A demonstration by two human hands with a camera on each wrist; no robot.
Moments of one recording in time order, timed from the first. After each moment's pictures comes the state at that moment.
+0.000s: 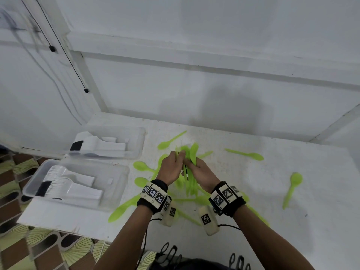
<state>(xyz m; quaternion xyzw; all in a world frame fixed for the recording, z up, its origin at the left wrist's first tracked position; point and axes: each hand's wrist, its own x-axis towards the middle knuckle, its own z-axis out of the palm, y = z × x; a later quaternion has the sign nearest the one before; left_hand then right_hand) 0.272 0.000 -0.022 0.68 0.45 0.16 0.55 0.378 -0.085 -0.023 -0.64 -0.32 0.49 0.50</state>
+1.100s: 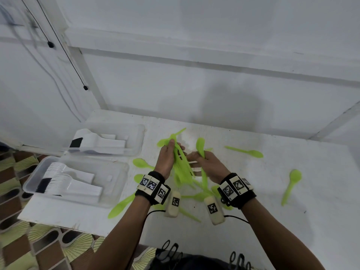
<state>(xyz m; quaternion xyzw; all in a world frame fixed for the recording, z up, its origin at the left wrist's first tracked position) 0.277 0.012 -0.021 0.54 0.42 0.28 0.67 0.404 -0.094 0.001 -0.66 -0.26 0.53 0.48</state>
